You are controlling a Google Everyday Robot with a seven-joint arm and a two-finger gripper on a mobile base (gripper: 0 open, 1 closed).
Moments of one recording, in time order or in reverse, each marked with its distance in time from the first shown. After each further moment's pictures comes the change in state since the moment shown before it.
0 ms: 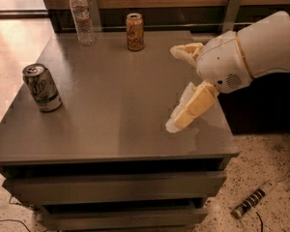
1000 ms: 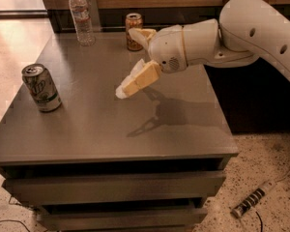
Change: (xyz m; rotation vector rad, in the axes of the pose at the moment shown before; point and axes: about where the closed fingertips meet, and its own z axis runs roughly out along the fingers) arm -0.061 -0.075 0.096 -0.020 -0.334 -0.019
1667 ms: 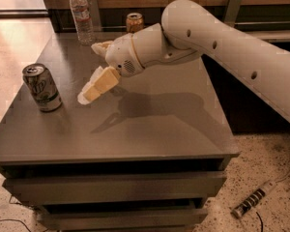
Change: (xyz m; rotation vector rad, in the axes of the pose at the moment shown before) arm 0.006 0.003 0.098 -0.129 0.066 0.074
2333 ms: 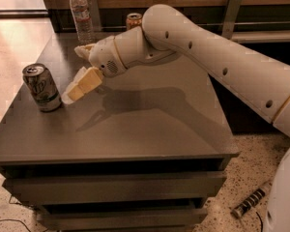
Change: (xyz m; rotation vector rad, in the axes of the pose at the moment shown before) arm -0.014 -0.001 0.048 -0.088 -0.056 0.012
